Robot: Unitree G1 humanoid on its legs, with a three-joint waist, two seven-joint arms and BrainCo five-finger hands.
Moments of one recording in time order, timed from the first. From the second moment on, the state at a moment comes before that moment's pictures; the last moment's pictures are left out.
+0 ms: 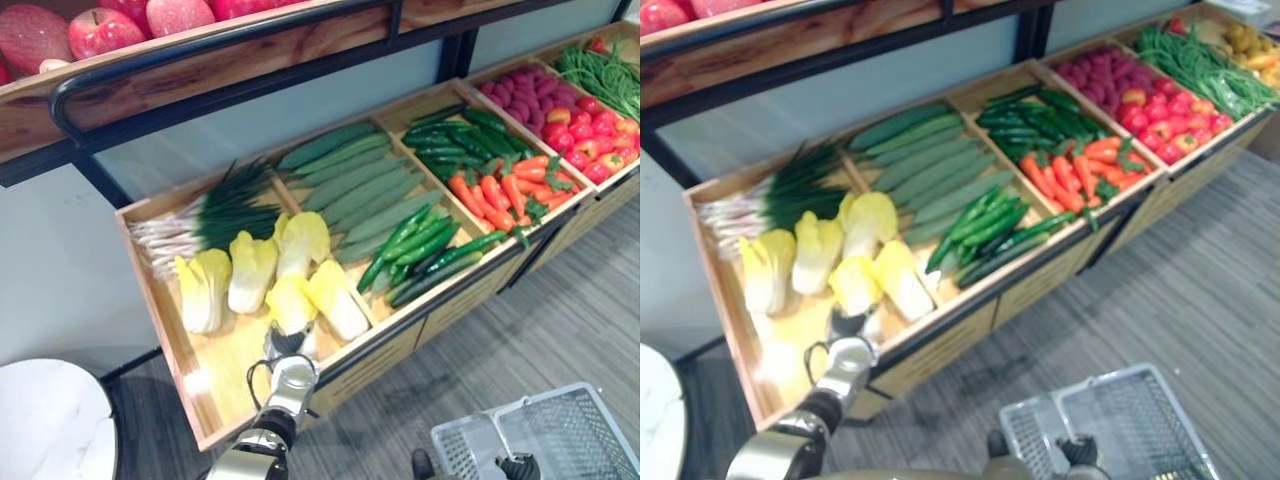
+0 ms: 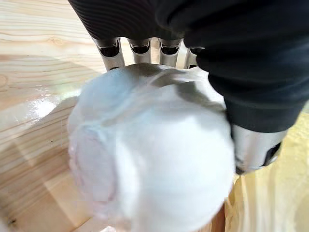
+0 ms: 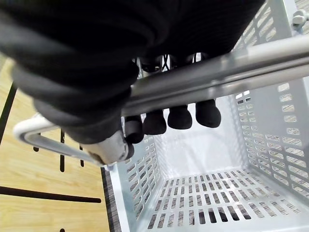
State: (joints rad) left arm -0.37 0.01 -0.04 1.03 0.12 -0.05 0.67; right arm 0.10 -0.15 -0.21 1.10 -0.30 -0.15 -0.32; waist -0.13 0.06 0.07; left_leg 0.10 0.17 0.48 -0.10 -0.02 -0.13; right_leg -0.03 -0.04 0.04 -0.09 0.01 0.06
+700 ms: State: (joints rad) left arm -0.26 0.06 -0.25 0.84 0.03 -0.08 0.56; right arm 0.08 -0.14 -0.21 1.12 -0.31 -0.14 -0.32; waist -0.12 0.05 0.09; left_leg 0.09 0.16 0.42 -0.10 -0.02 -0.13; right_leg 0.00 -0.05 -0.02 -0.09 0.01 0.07
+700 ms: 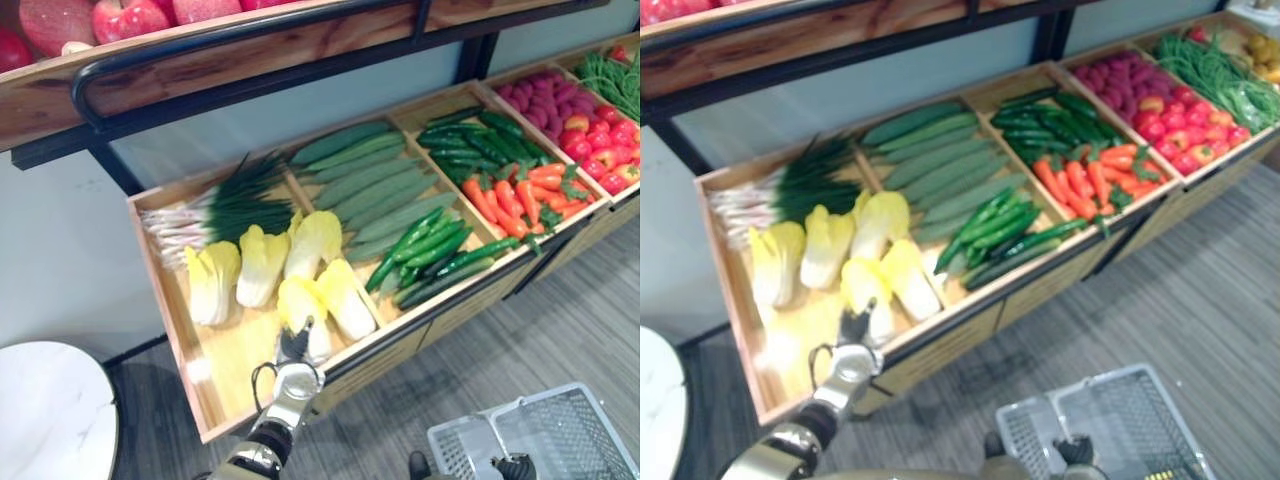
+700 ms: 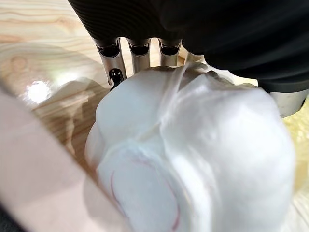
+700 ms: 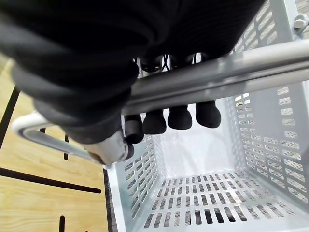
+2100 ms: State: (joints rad) left arm 0.19 0.06 -0.28 -0.16 0.21 -0.13 0.34; right arm 0.13 -0.20 -0.21 1.11 -0.35 -0.17 -0.24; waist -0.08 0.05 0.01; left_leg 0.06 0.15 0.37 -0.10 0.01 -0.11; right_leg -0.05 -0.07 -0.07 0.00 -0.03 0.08
